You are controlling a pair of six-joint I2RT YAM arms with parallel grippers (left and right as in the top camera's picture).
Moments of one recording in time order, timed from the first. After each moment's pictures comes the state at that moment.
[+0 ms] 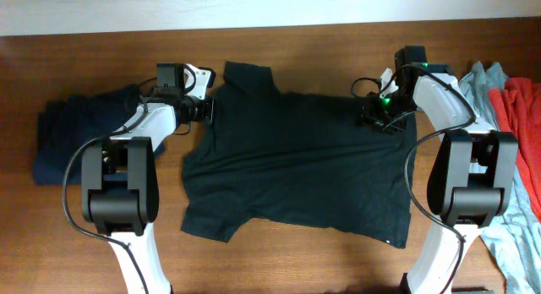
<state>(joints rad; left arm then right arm) -0.06 2.18 1.42 -0.24 0.38 0.13 -0.07 2.12 1.61 -0.97 -0.35 0.20</state>
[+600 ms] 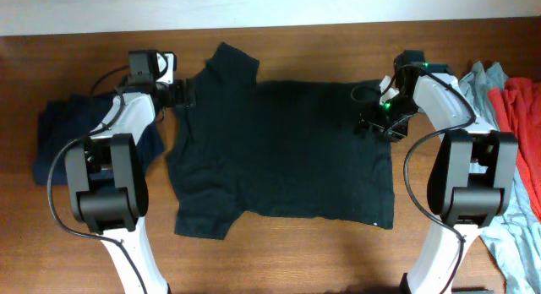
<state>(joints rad) 0.05 2.20 1.55 -0.30 0.12 0.03 -0.07 2.12 1.61 -1.08 -0.35 0.18</state>
